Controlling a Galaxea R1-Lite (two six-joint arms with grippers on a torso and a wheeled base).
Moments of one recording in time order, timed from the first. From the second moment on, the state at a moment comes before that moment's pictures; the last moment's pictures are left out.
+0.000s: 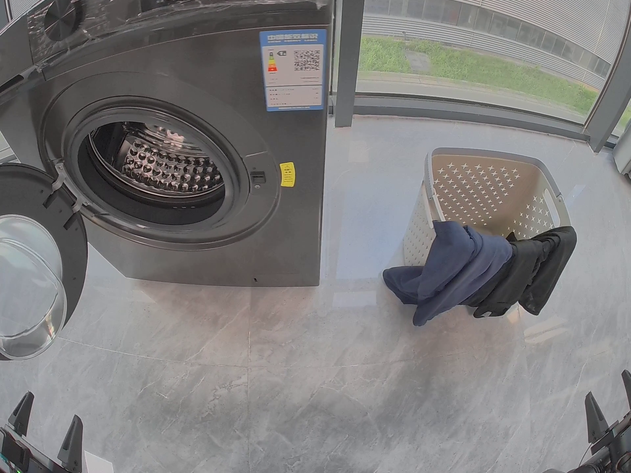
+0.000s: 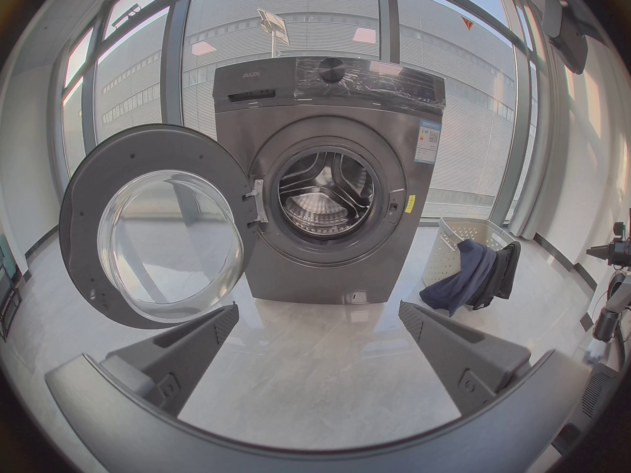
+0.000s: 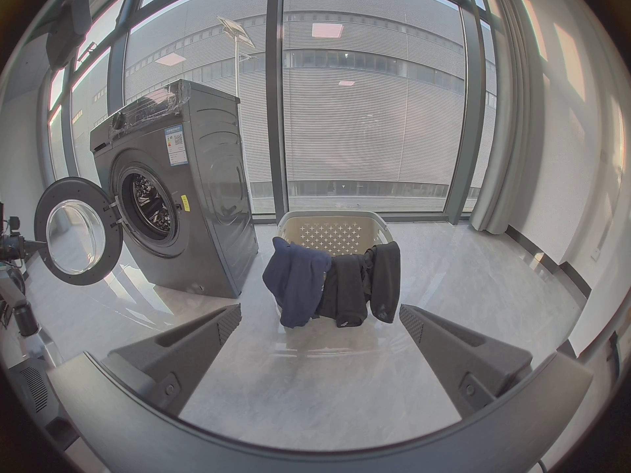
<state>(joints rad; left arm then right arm) 0.00 0.02 -0.02 0.00 0.02 -0.03 0.00 0.01 -0.02 0.00 -0.03 0.00</state>
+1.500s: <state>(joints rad) 0.00 0.02 -0.02 0.00 0.02 -0.04 0.00 0.02 -0.02 0.00 -0.03 0.00</state>
